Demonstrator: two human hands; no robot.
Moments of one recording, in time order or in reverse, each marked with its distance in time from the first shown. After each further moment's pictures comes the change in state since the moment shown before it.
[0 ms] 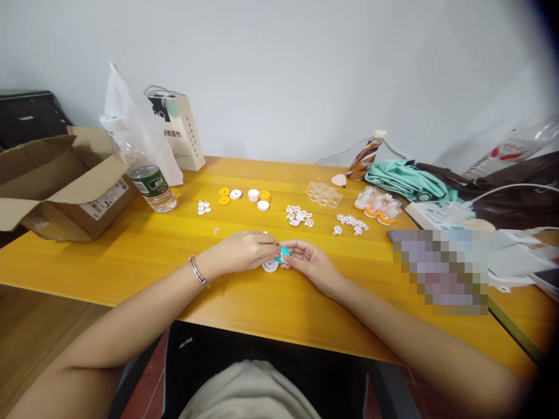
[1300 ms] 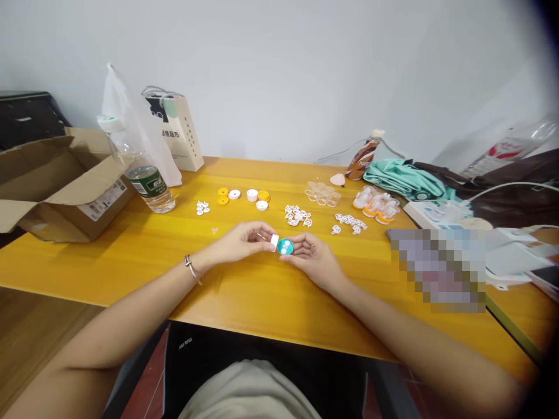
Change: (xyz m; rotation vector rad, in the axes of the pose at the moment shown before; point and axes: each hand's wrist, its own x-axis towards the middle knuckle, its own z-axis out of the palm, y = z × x) left_hand 0.005 -0.008 0.002 -0.955 0.062 -0.465; right_hand 0.001 -0.001 -0.005 -0.310 0.207 -0.155
